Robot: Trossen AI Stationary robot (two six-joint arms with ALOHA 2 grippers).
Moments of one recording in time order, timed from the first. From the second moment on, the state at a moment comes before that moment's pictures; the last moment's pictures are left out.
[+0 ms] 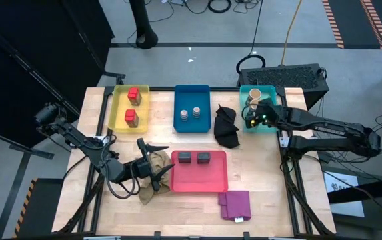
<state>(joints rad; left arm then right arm) -0.63 1.29 0.79 0.51 -0.97 0.45 -0.39 0.87 0.62 -0.71 0.45 0.73</state>
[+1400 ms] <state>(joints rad) -0.11 0.13 0.26 0.15 -0.39 0.19 -0.15 0.76 0.53 0.42 -0.19 -0.21</state>
